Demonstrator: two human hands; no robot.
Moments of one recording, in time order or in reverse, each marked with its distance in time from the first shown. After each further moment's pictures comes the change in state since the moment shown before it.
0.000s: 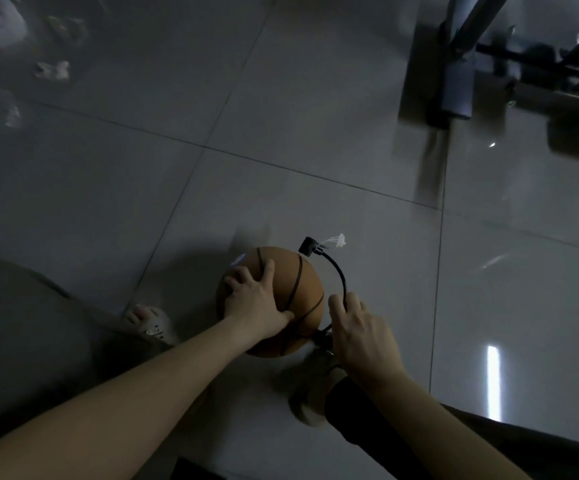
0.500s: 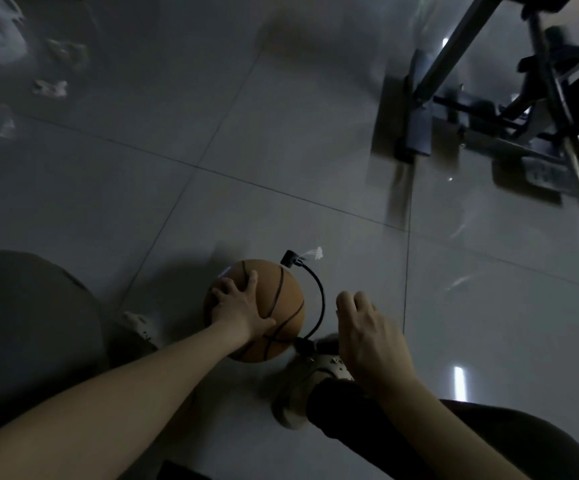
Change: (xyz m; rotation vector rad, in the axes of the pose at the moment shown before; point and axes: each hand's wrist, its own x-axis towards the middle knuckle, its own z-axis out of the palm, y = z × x) left_hand -0.011 -0.012 -0.004 -0.021 -0.051 -0.052; right_hand -0.042 -0.012 -0.077 -0.028 0.172 0.091
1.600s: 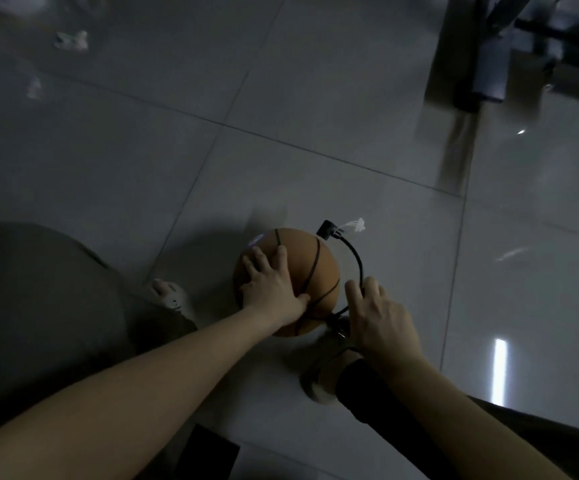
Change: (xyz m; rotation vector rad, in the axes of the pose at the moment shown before) left_hand -0.003 0.016 0.014 -0.140 0.048 0.031; right_hand 0.020 0.006 0.074 -0.069 -0.166 -0.108
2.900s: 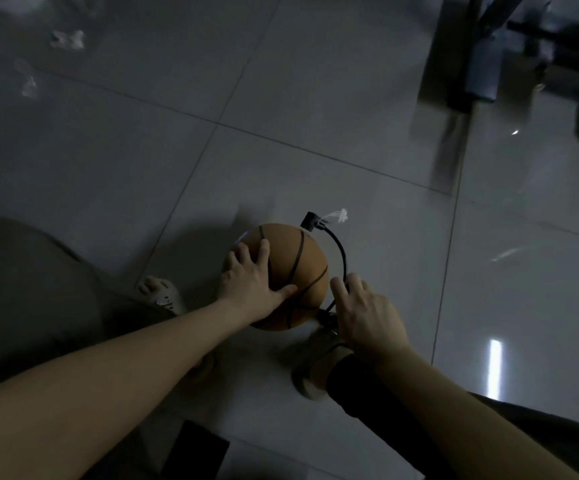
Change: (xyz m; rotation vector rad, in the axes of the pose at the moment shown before) left_hand 0.008 -0.035 0.003 0.221 0.155 0.027; right_hand 0.012 0.000 0.016 0.045 0.006 -0.104
